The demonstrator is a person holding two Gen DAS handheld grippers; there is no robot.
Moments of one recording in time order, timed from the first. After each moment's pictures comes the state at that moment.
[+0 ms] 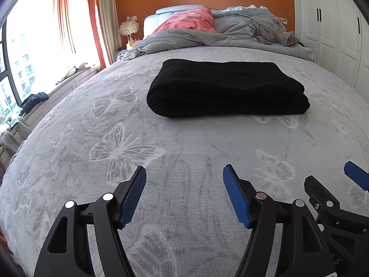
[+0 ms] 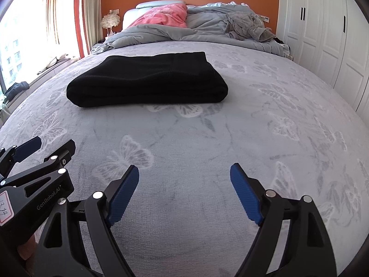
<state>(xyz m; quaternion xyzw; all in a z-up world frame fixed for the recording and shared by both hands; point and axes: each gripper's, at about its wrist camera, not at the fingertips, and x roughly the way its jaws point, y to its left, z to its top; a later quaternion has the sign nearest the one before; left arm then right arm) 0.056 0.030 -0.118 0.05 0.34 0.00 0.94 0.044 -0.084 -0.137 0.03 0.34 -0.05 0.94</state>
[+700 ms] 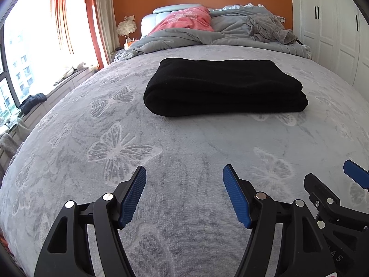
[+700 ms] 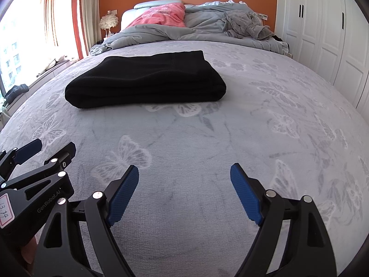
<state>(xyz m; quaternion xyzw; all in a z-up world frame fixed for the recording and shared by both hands) 0.058 0.031 -0.119 0.06 0.34 0.00 0.94 0.044 -0.085 -0.138 0.03 0.34 -0.05 0.94</state>
